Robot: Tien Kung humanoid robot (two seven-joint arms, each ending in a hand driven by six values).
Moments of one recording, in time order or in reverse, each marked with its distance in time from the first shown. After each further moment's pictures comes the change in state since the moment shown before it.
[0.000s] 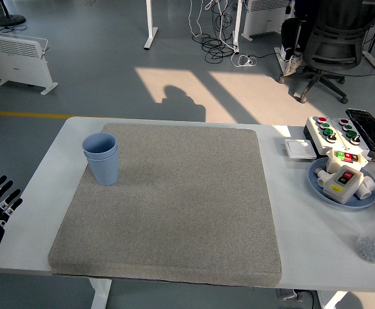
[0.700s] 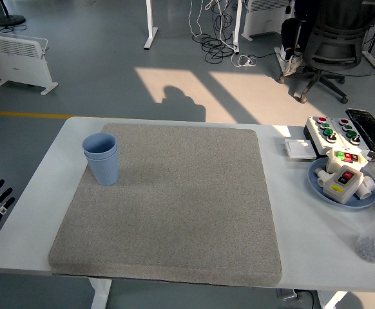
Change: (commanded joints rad) left arm -0.015 -0.010 -0.020 0.019 -0.005 0.023 0.003; right arm 0.012 -0.001 0.002 -0.002 0.000 -0.003 0.005
